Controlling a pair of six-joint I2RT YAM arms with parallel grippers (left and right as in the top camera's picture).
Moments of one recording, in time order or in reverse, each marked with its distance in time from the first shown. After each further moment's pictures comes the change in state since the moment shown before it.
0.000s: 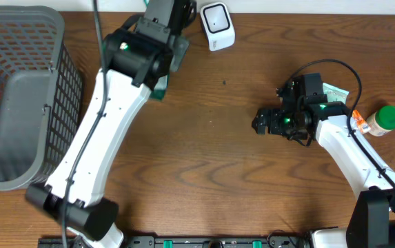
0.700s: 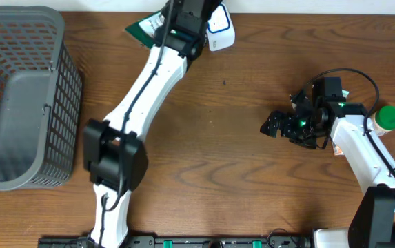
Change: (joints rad) left arm 0.000 0.353 0.001 0.608 -0.184 0.466; right arm -0.134 0.000 0.000 -0.121 -0.146 -0.023
